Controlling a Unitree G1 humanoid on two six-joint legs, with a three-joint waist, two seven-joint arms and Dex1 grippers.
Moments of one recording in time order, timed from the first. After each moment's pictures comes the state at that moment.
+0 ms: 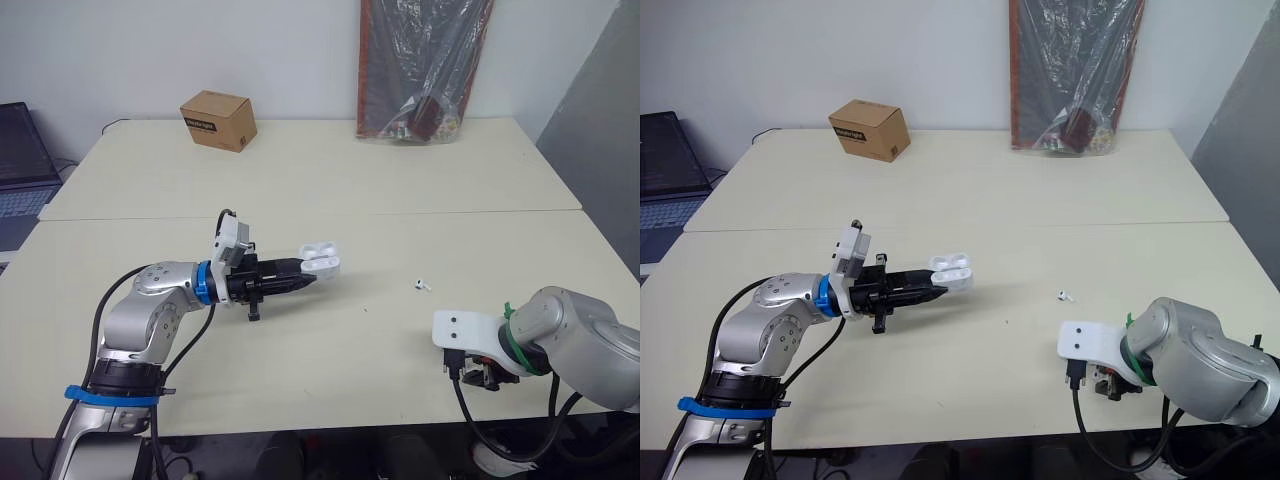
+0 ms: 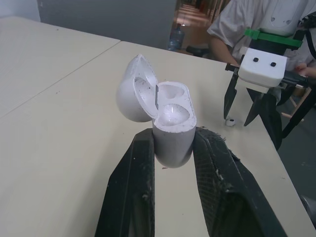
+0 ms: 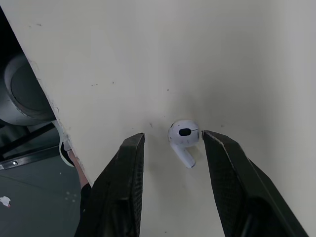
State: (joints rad) left arm -0.42 0.61 0.03 0.01 -0.56 0.41 -1.28; right arm -0.69 -1.16 0.76 -0.82 0.14 1.45 1.03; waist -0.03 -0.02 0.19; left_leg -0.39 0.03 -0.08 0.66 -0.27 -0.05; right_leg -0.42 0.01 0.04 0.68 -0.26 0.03
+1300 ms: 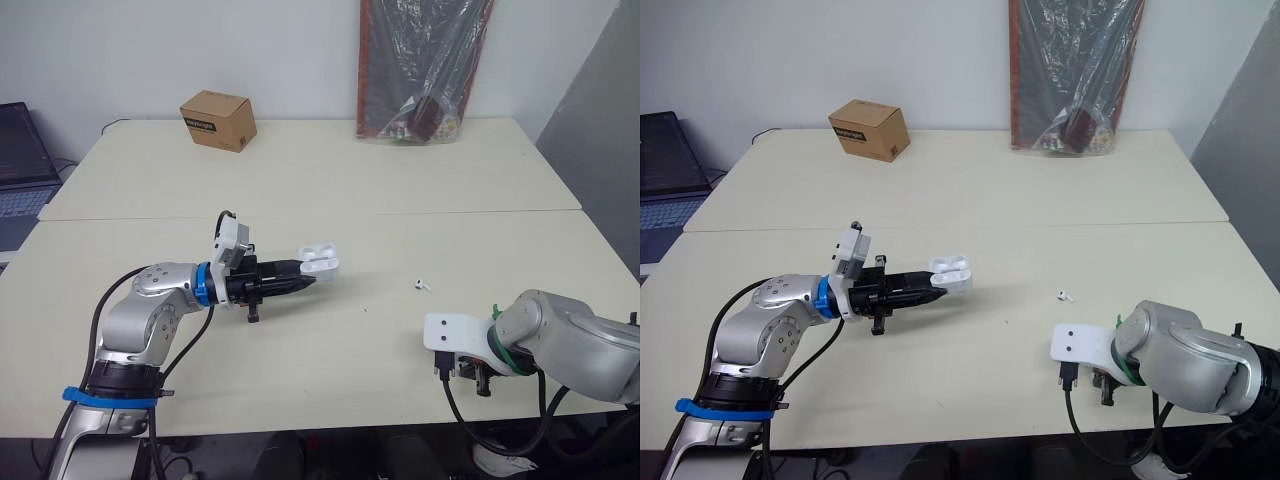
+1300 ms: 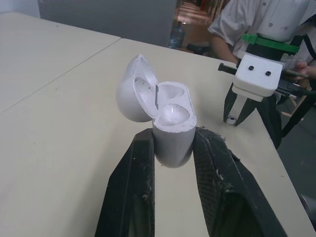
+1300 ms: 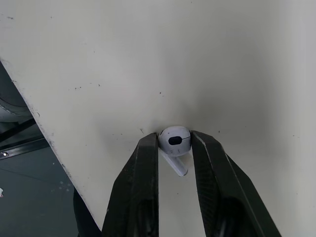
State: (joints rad) left arm -0.42 0.61 0.03 0.00 -0.56 0.42 -1.27; right arm -0.81 -1.13 0.89 -0.79 0.30 1.50 0.87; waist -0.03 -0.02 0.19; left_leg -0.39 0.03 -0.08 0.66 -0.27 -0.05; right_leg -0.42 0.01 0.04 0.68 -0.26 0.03
